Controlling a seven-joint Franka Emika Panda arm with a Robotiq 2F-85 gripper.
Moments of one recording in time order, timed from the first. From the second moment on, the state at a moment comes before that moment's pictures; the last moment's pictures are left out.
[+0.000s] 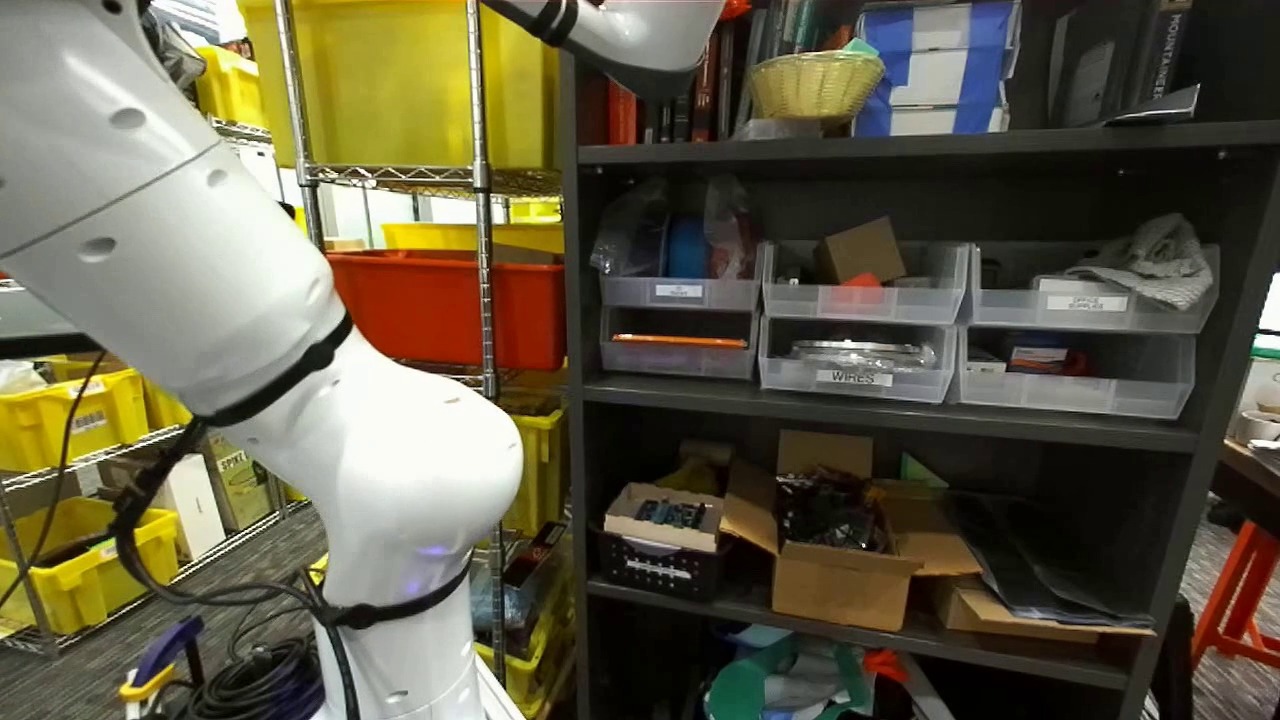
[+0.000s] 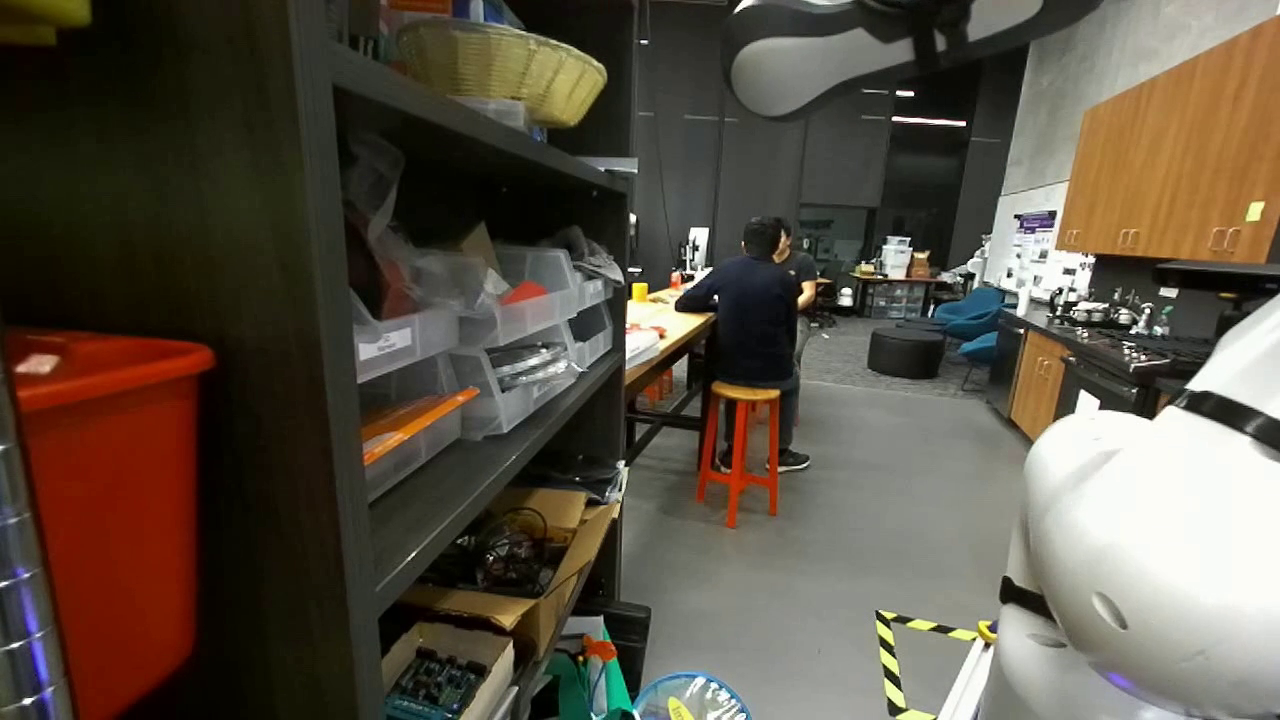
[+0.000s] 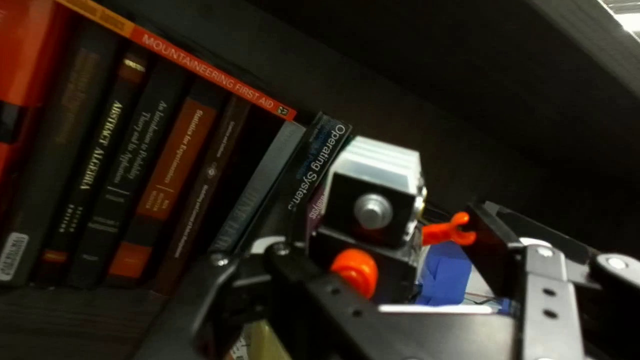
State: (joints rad) arm 0.17 -0.59 -0.21 -2.15 -1.05 3.45 -2.61
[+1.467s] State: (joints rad) arm -0.24 -0.46 0.14 -2.10 -1.02 3.44 -2.55
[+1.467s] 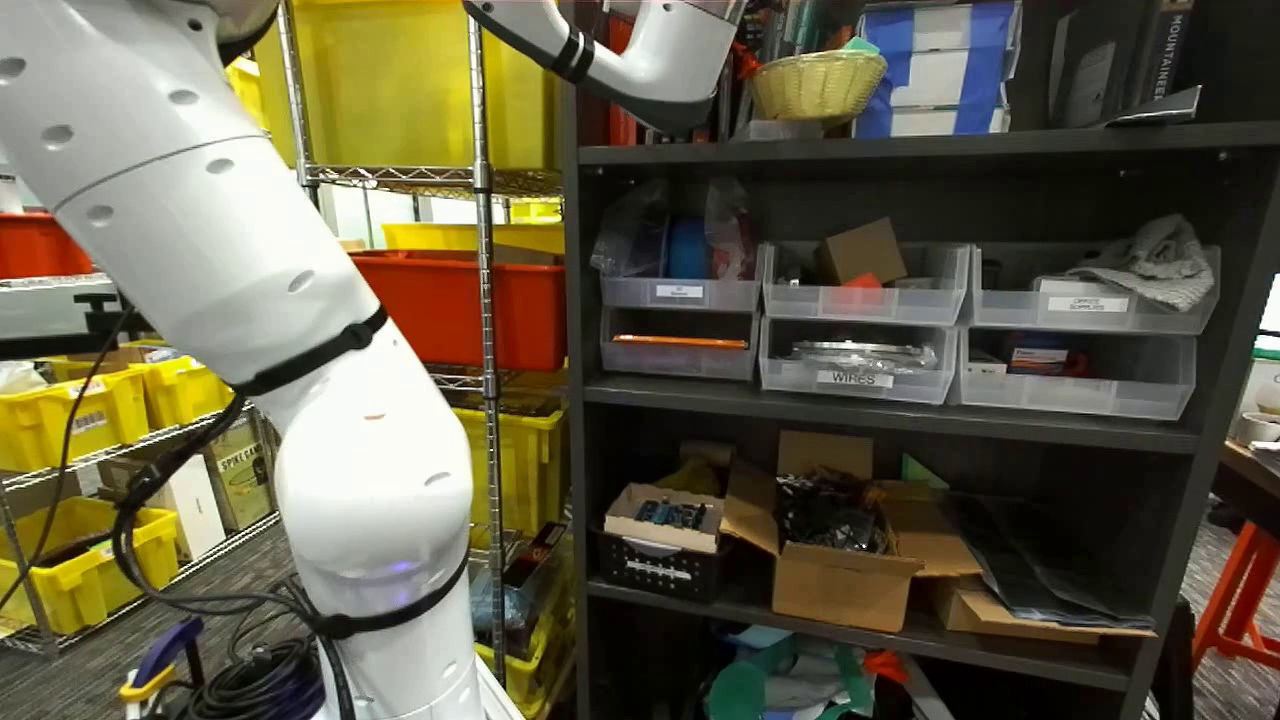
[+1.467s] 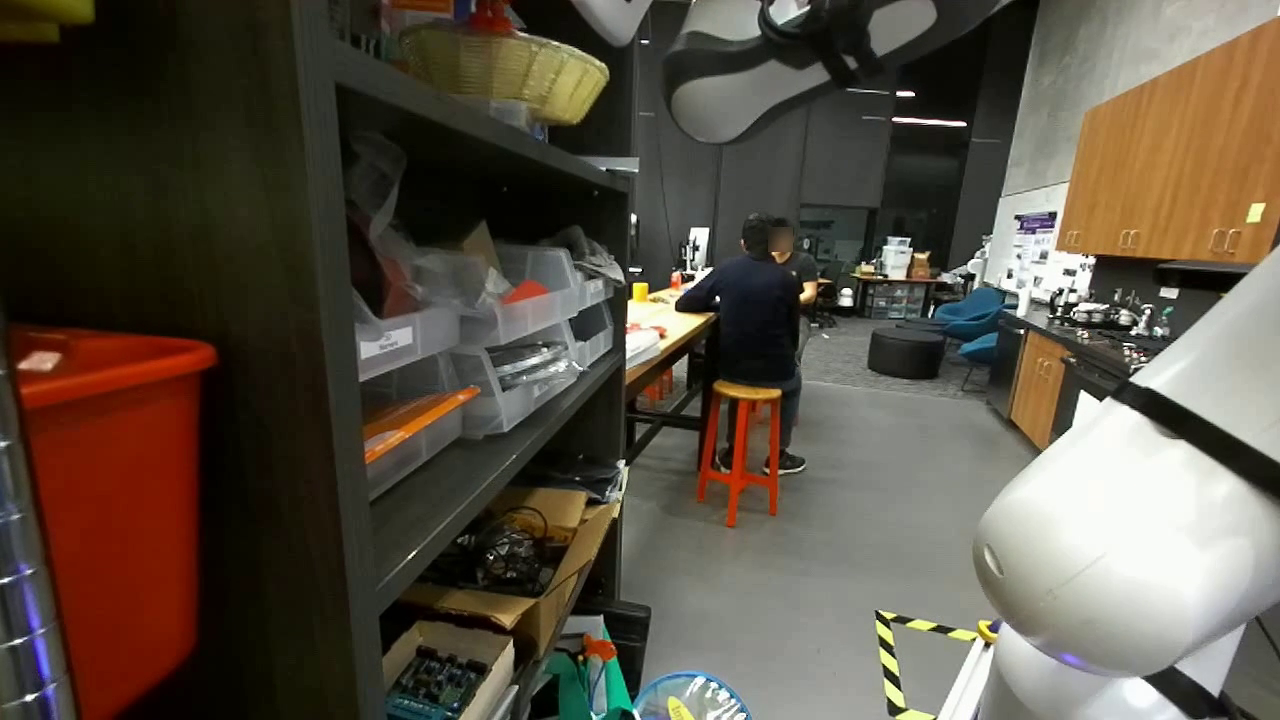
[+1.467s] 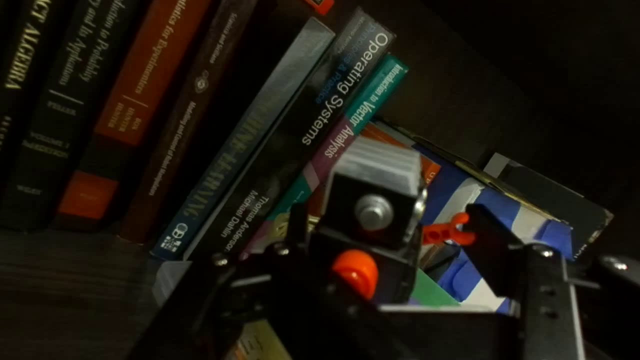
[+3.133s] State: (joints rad) arm 0.53 -0.53 -0.41 -2.05 -1.09 3.37 -2.50
